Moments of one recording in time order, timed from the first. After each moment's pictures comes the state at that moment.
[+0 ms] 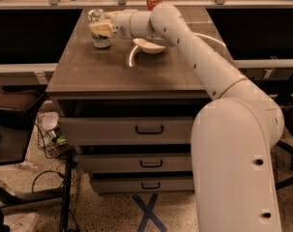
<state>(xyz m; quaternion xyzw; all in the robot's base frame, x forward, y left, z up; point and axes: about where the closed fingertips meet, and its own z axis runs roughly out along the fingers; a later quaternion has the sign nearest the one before) 0.848 0.139 0.911 -0.42 0.63 0.30 0.58</state>
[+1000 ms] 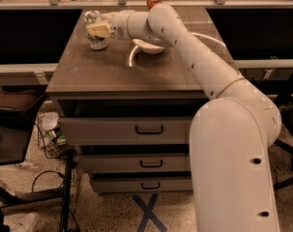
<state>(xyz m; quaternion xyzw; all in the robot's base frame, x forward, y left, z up) 0.846 0.146 0.909 -0.42 0.63 0.31 0.58</state>
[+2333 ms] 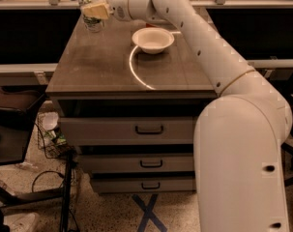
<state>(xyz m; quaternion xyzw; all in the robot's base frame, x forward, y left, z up) 0.825 0.142 0.984 -0.45 0.59 0.29 0.61</state>
